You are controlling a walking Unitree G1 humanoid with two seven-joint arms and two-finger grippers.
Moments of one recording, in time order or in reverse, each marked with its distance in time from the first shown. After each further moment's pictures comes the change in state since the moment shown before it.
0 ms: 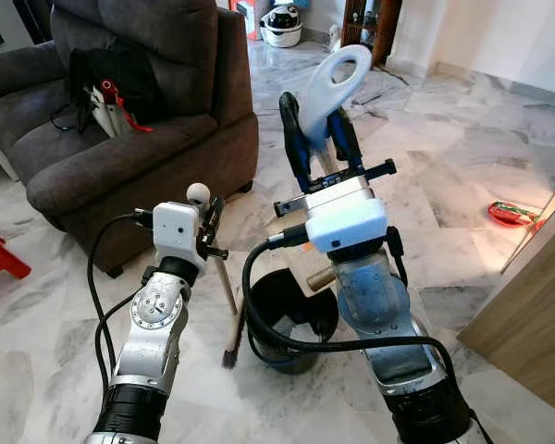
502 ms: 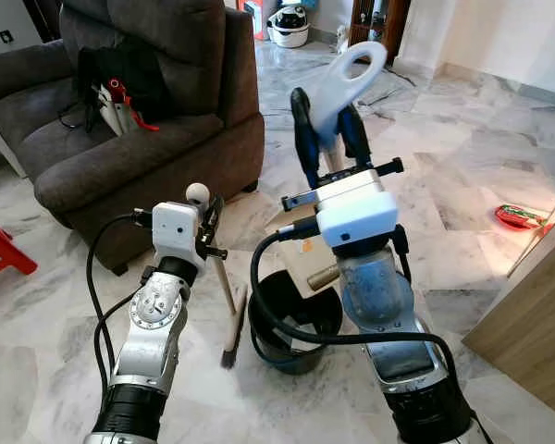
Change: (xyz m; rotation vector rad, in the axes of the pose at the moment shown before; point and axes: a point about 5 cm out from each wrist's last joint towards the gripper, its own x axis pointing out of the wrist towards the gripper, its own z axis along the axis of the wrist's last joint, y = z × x) left arm 0.000 0.000 0.000 0.002 0.000 0.000; right arm 0.001 -0.005 -0.003 0.026 0.019 -0.035
